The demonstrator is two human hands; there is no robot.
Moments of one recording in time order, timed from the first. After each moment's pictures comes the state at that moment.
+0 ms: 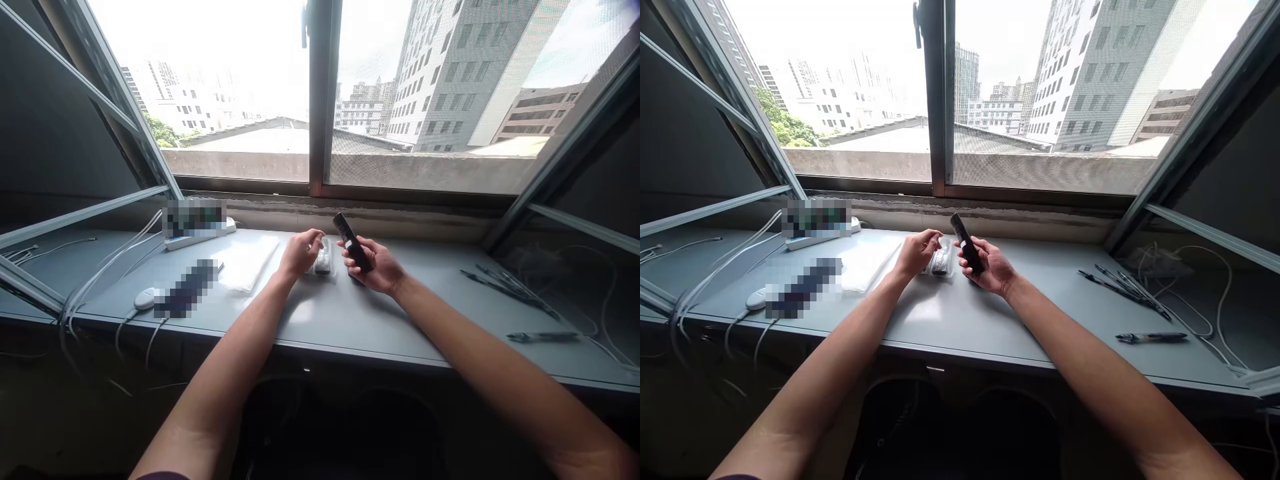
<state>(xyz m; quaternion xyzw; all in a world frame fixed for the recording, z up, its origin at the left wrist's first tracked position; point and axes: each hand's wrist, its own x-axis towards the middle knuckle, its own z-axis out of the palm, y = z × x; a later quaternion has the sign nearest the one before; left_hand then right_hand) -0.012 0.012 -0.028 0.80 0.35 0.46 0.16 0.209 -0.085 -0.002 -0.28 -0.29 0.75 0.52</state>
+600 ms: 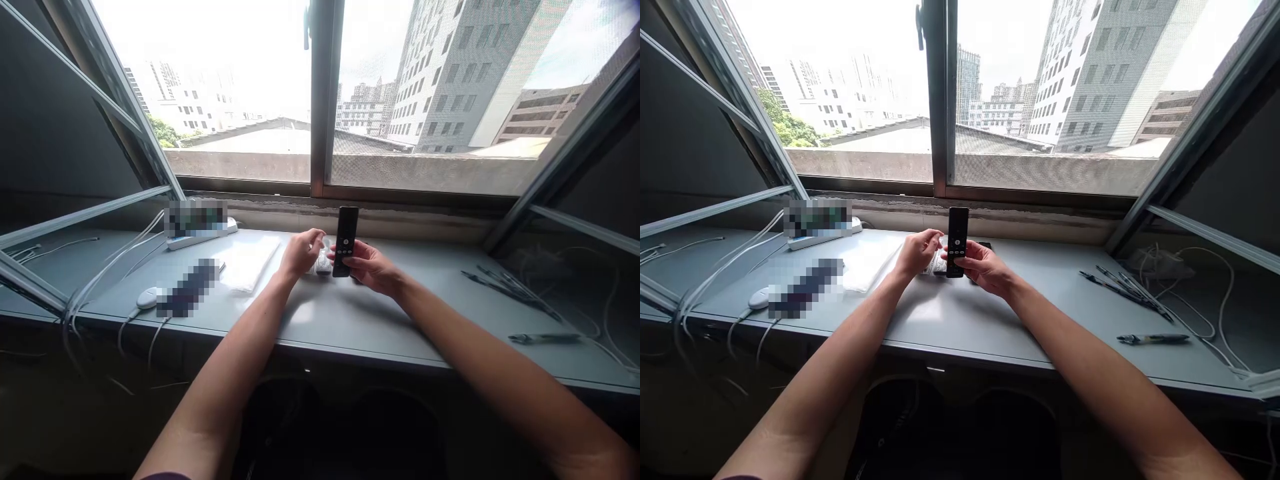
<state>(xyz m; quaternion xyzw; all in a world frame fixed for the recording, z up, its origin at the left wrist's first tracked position) -0.014 0.011 -0.026 0.80 0.35 0.47 0.11 0.204 -0.084 -0.019 -0.27 -0.53 0.62 0.52</state>
